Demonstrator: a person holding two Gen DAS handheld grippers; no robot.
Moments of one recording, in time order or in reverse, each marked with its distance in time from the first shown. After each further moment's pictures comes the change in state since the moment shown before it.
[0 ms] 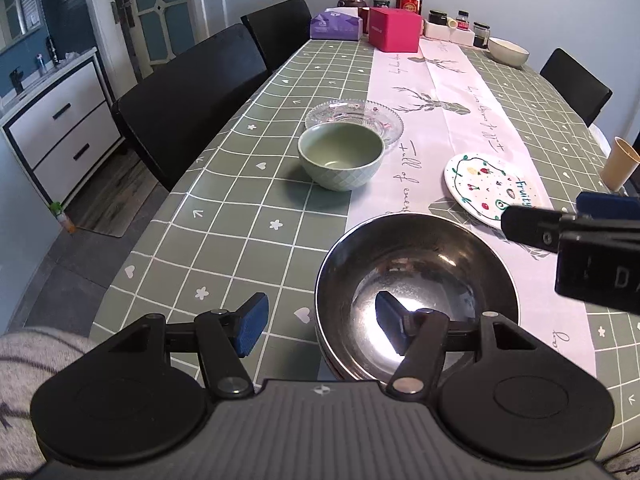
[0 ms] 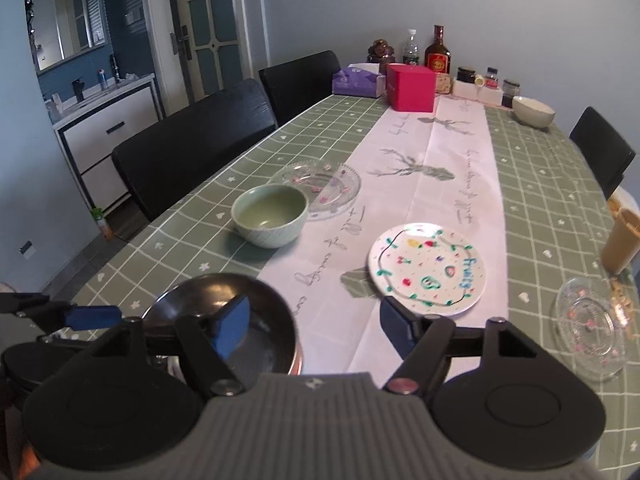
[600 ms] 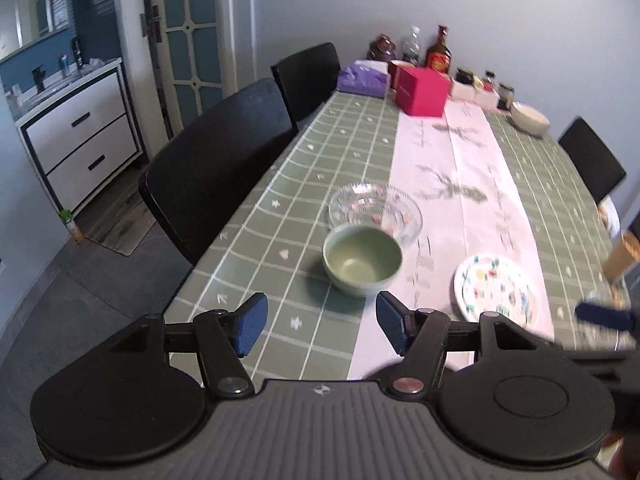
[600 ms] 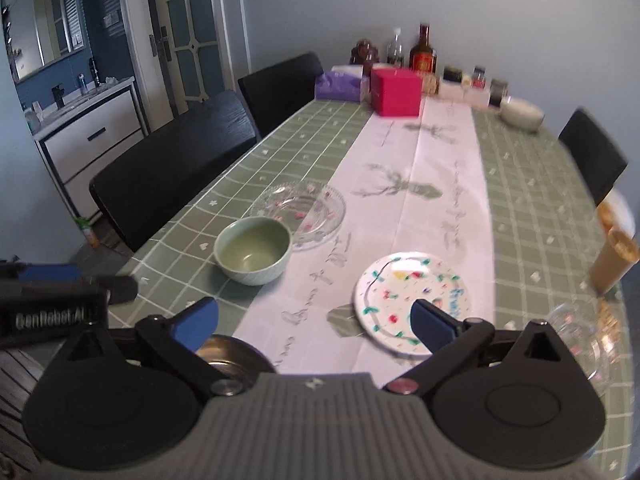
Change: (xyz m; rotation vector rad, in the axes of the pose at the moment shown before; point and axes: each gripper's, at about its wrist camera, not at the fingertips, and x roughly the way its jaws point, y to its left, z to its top) left arm -0.024 0.028 0.091 -0.138 -0.093 0.017; right arm 0.015 -0.011 0.054 0.090 0.069 0.023
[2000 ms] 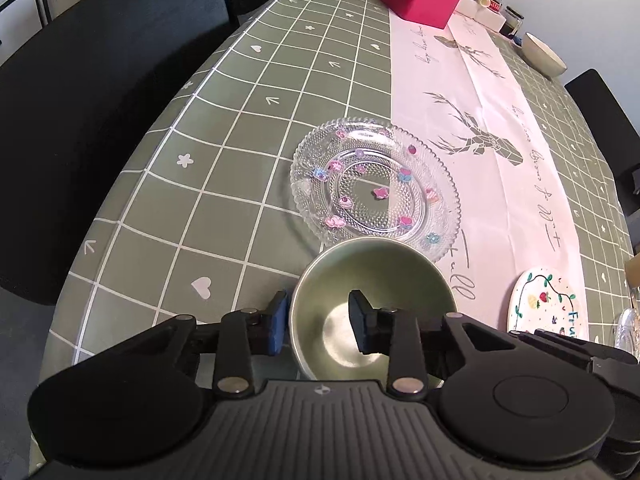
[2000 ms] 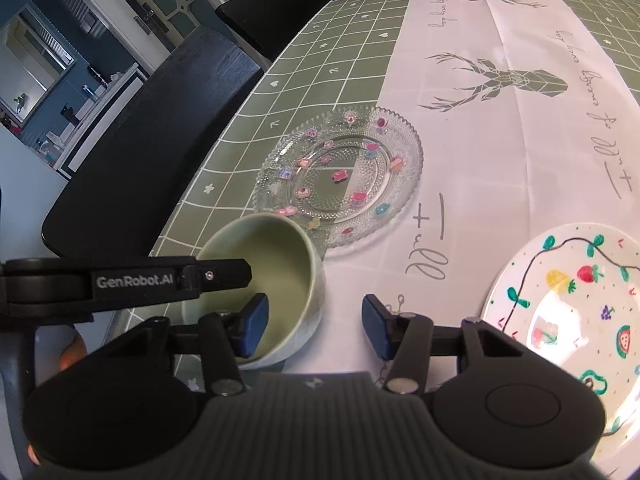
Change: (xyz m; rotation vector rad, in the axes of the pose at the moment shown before) left arm 0.228 0.010 0.049 0.019 0.324 -0.200; right arm 0.220 -0.018 0.036 0.202 0.226 0.237
